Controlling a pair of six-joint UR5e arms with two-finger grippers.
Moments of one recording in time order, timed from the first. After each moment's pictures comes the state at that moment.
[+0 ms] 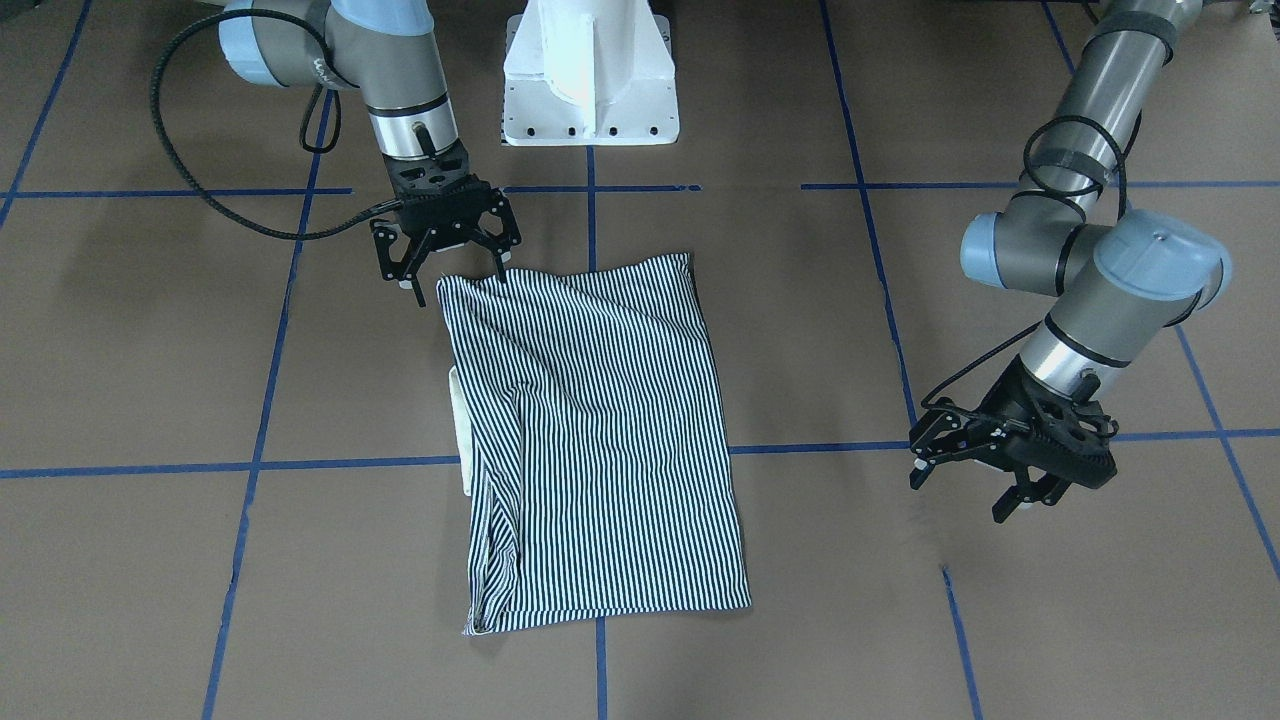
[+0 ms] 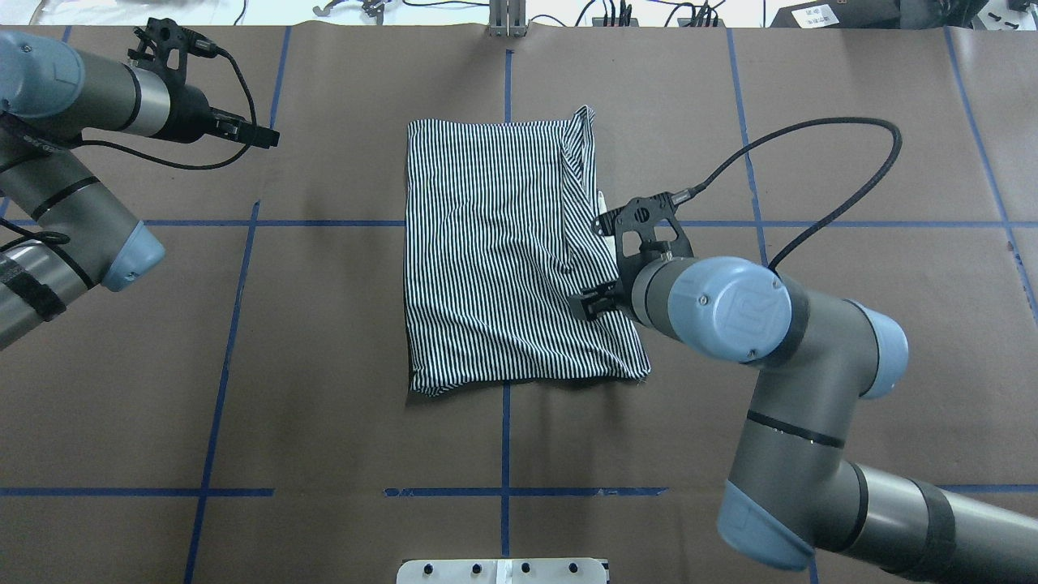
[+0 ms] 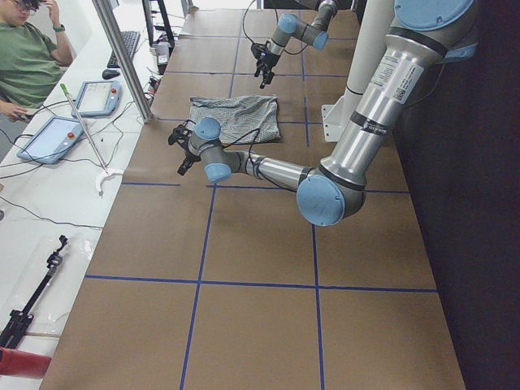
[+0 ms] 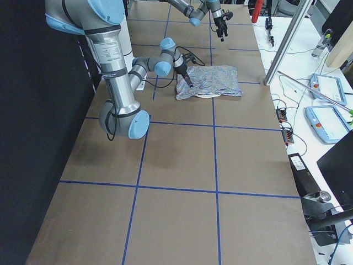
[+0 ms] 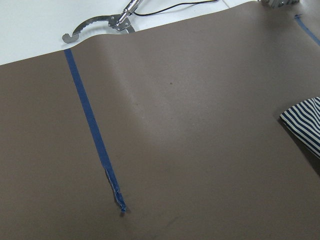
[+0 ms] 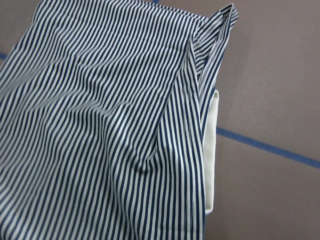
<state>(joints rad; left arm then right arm) -0.97 -2.04 -1.27 -2.51 -1.98 -0.68 0.48 -1.13 1.92 -1.40 1.51 0.95</state>
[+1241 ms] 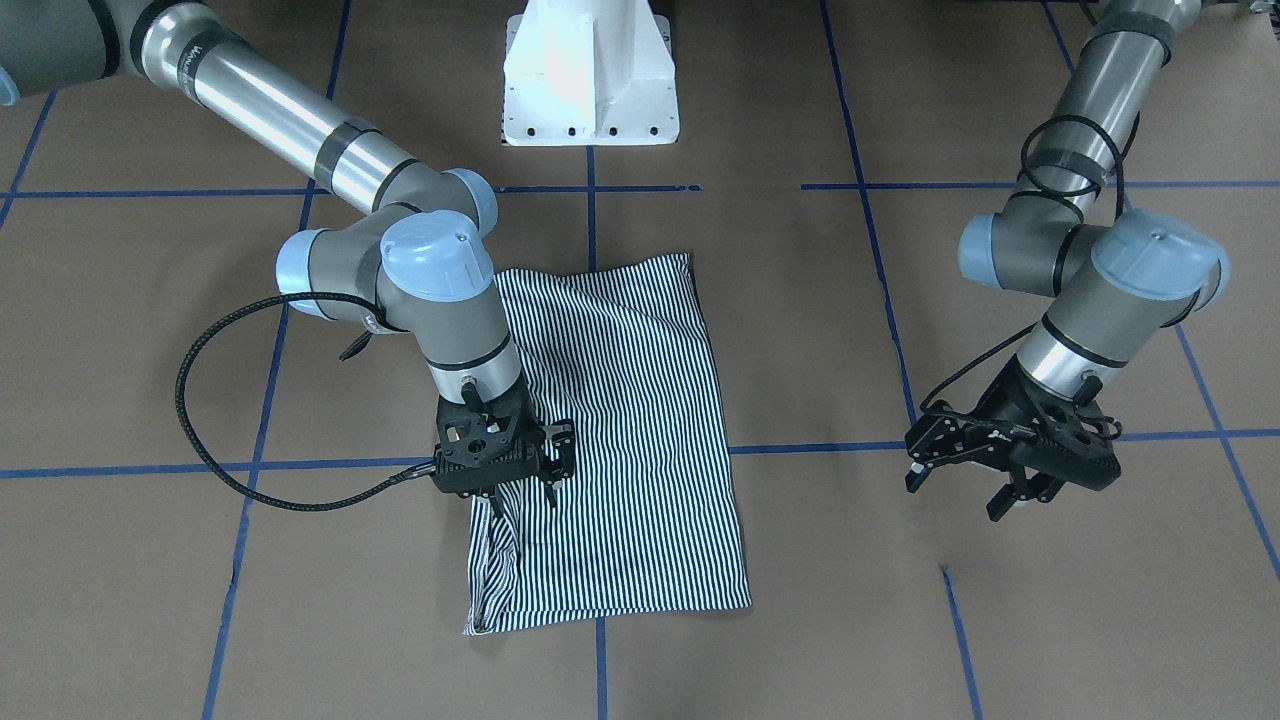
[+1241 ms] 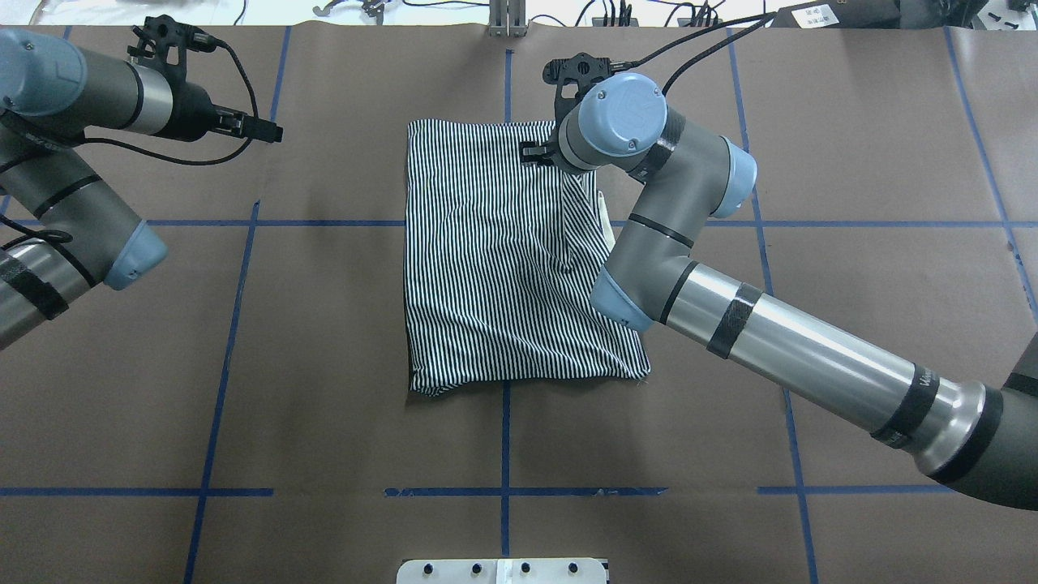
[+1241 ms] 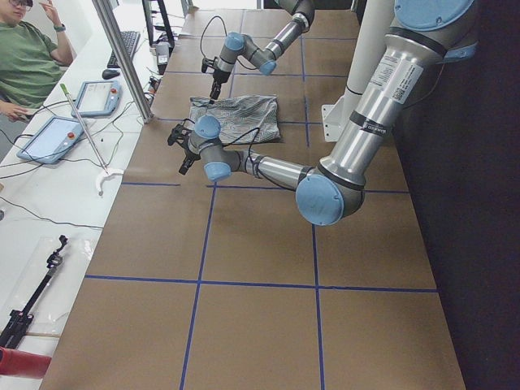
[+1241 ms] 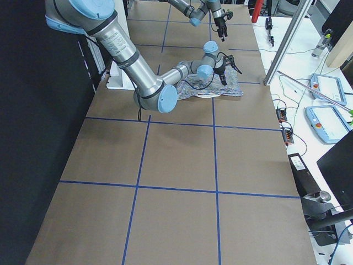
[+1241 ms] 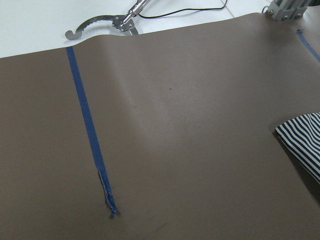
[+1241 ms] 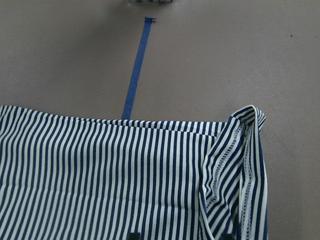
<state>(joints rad) -0.97 -2.04 -1.27 -2.51 -1.98 -0.76 0.68 -0.73 1.16 -1.02 1.68 1.02</state>
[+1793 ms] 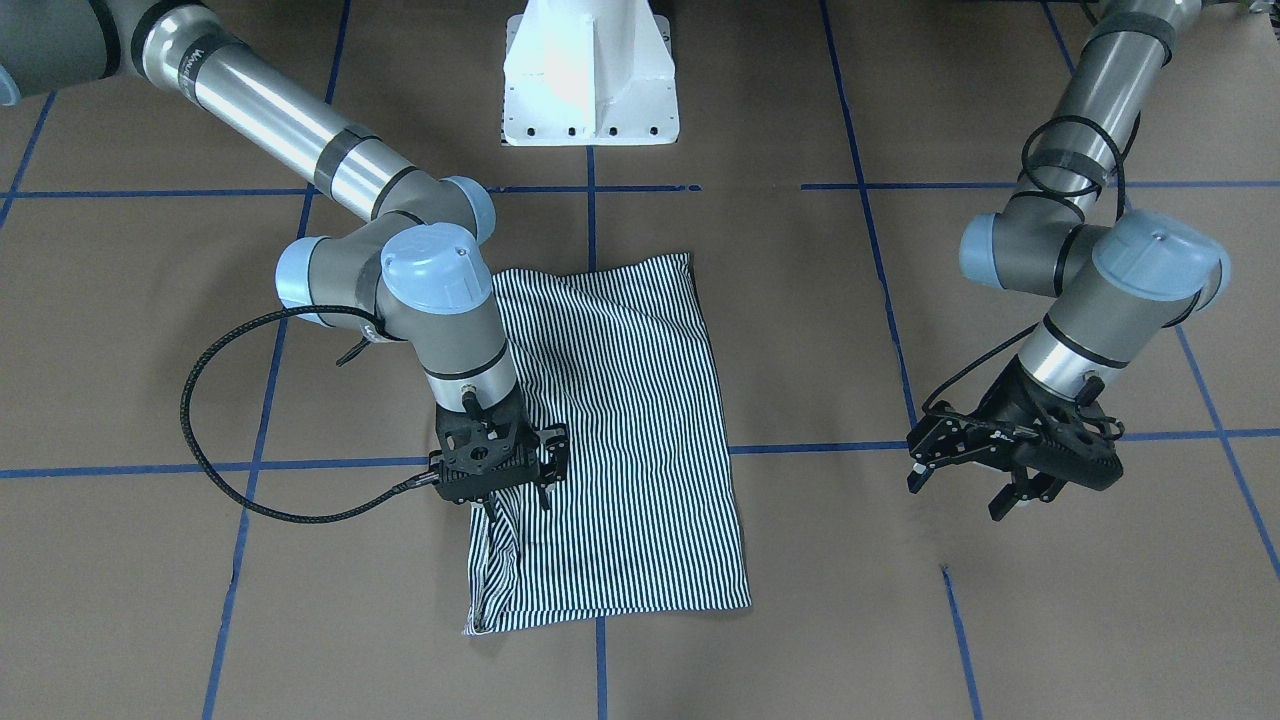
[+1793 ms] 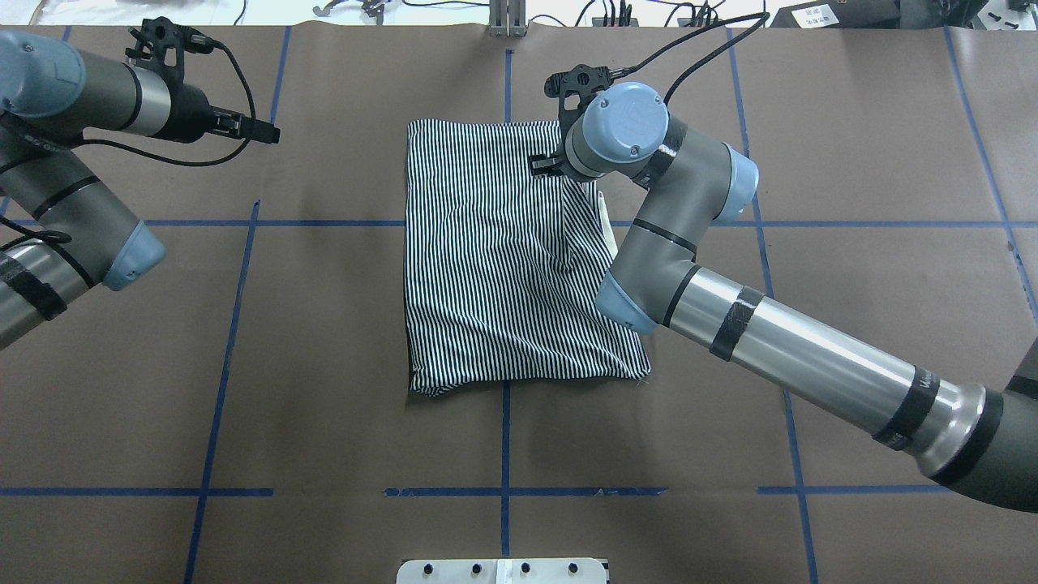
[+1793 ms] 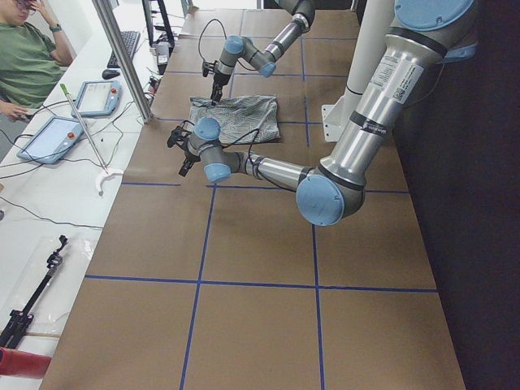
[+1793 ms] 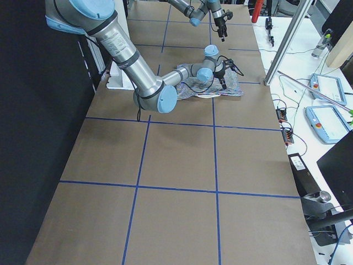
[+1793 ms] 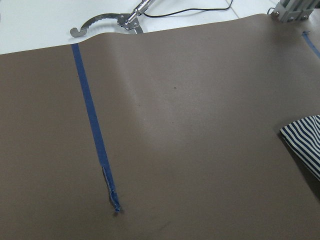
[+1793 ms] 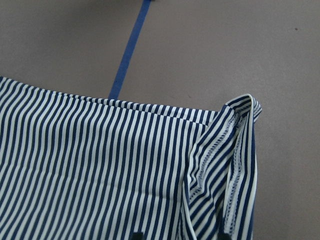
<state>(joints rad) -0.97 -2.04 -1.26 -2.51 -1.98 -0.76 0.68 -0.74 1.14 -1.02 1.68 0.93</state>
